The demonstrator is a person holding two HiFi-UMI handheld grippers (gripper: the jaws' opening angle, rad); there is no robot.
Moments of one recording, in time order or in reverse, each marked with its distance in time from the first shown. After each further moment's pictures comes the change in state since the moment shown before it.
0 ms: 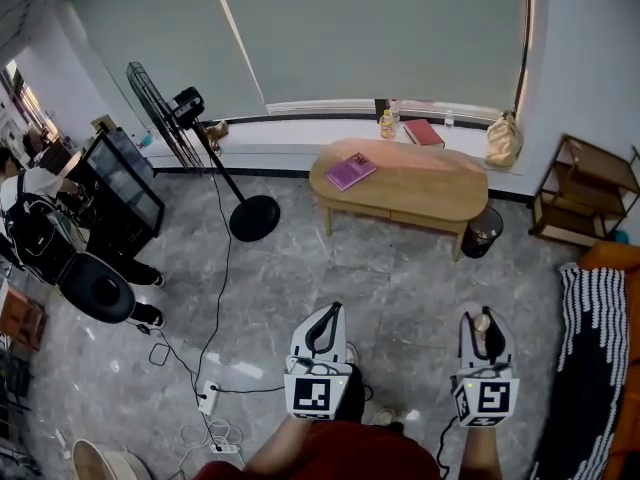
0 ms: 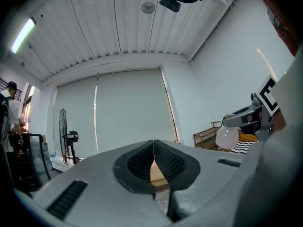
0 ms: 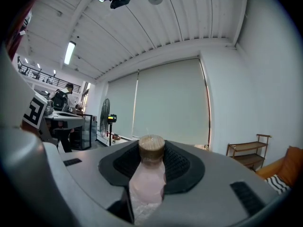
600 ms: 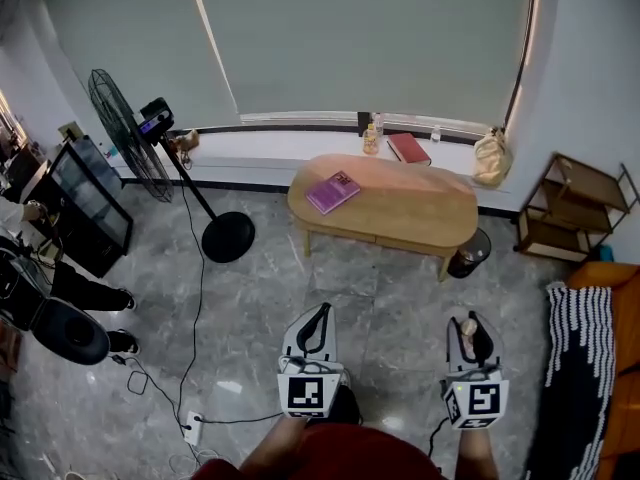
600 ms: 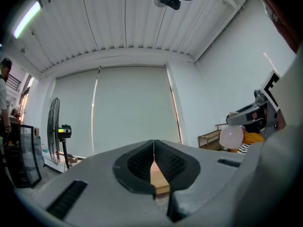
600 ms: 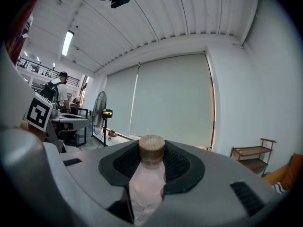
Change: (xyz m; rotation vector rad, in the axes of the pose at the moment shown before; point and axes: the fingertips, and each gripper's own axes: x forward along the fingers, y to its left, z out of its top) left arm 0.139 0.100 -0.043 -0.071 0.010 -0.030; right arm 0.155 0.022 0.009 -0.043 0.043 -0.018
